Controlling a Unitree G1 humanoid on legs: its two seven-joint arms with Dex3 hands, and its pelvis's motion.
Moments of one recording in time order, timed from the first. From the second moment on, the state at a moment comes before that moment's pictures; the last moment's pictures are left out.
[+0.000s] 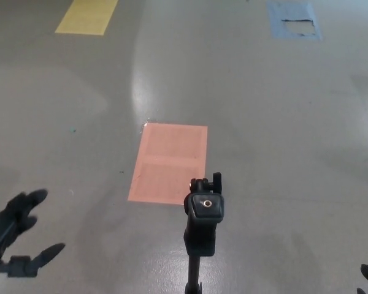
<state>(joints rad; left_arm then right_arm) -0.24 0.52 0.03 0.73 0.06 -0.30 -0.27 -0.12 -0.39 -0.02 0.94 -0.15 -0.28 0.09</state>
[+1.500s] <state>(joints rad) -0.14 0.66 0.05 -0.63 0.02 -0.25 -0.42 -0.14 -0.39 -0.04 0.96 -0.14 -0.33 0.10</state>
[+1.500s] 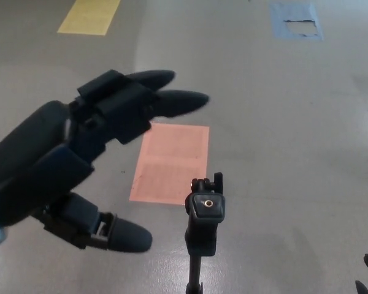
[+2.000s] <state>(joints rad) -0.15 0.63 -0.10 -0.58 0.14 -0.25 -0.42 -0.15 -0.39 -0.04 0.98 -0.13 -0.33 0.10</state>
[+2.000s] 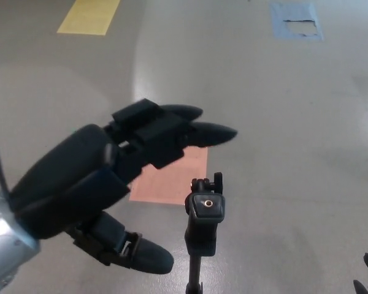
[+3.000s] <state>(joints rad) -0.29 0.51 -0.22 -0.42 0.26 -0.24 -0.42 -0.18 -0.39 -0.02 1.02 -0.13 -0.33 0.12</state>
